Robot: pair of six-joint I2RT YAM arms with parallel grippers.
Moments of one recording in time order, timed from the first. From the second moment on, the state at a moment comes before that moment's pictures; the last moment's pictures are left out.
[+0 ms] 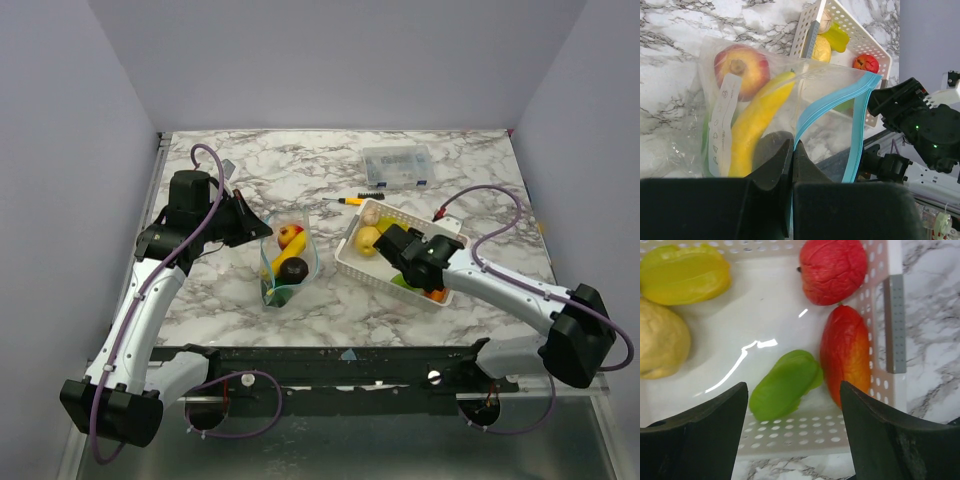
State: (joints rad) left arm -0.21 1.03 1.12 -0.73 0.47 -0.59; right arm 0.80 1.30 0.94 -0.93 0.76 1.23
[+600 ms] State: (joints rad) left arm -0.21 1.03 1.12 -0.73 0.48 -0.59; right arm 0.65 1.36 0.84 -0.91 0.82 1.19
